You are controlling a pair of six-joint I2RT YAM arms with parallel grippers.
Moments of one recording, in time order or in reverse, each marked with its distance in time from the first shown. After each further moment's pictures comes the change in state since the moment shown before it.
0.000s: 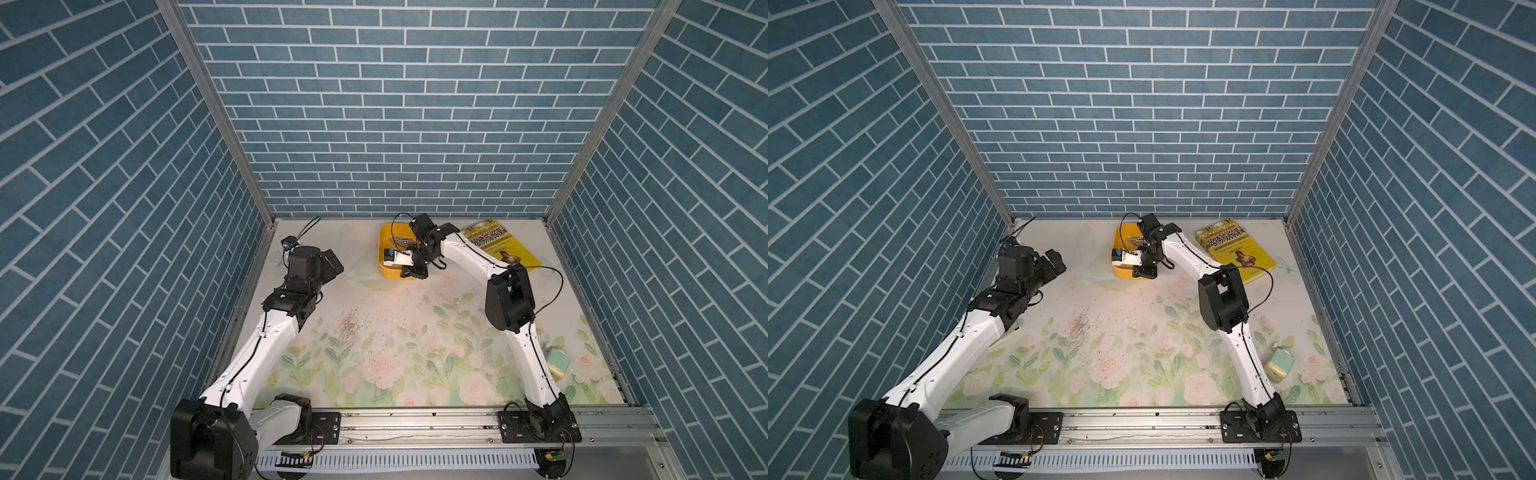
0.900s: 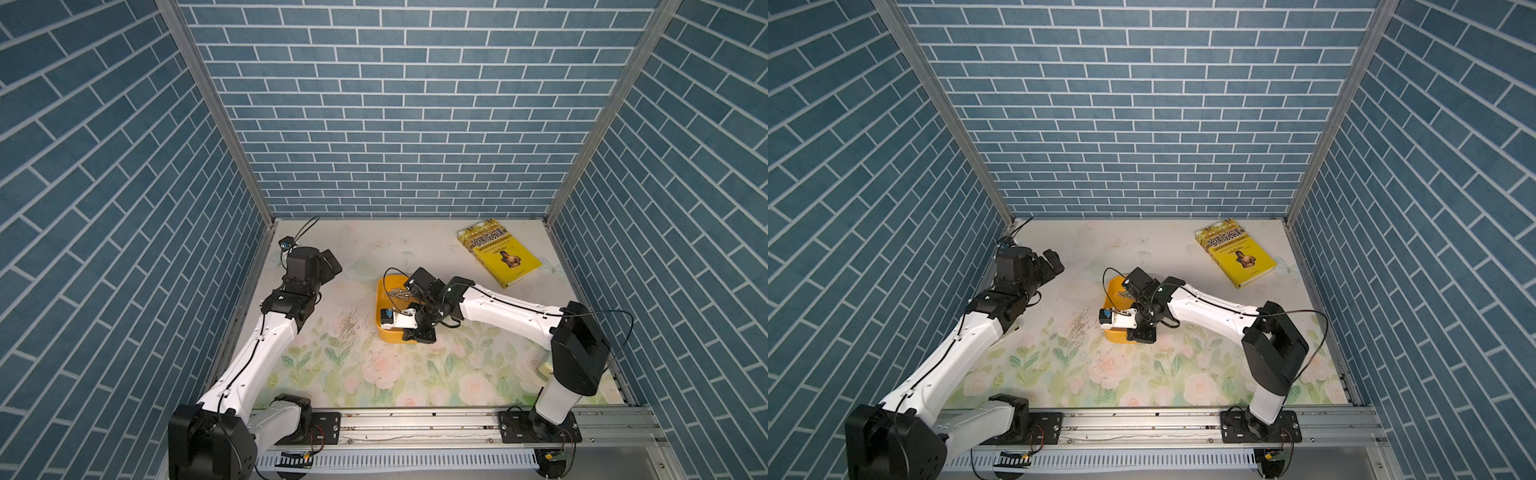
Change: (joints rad) left arm 0.000 -0.023 0.000 -0.013 -0.021 -0.002; right arm 0.352 -0.671 -0.886 0.244 0.080 0.358
